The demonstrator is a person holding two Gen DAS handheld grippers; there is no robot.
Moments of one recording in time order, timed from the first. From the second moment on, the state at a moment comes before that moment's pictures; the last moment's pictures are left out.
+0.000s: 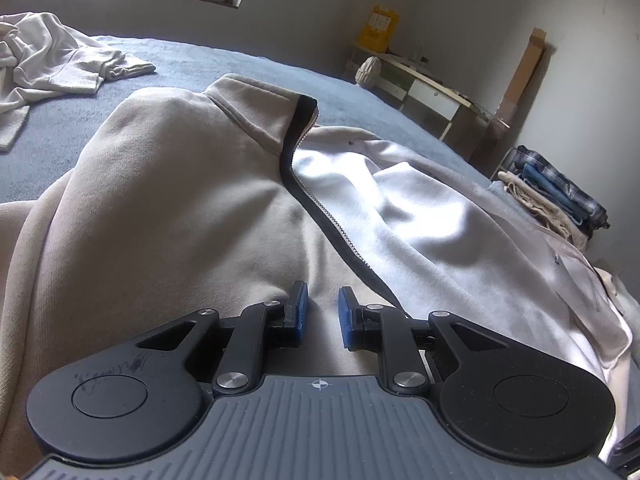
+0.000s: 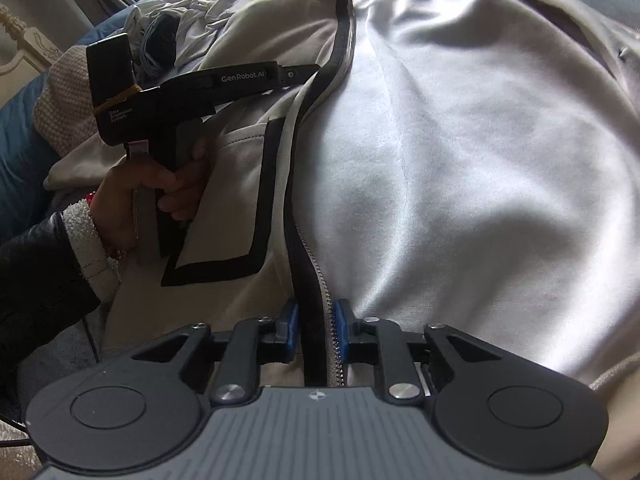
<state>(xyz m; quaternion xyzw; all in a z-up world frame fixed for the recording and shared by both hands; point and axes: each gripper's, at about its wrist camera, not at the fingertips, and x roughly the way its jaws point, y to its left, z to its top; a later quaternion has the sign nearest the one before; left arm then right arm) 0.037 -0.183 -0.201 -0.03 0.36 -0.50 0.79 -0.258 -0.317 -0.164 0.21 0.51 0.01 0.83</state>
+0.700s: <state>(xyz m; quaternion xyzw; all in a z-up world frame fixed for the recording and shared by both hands) -0.009 -0.183 -0.164 0.05 0.31 -0.53 0.79 -0.277 -0.286 -0.164 0.12 0.51 -0.06 0.85</state>
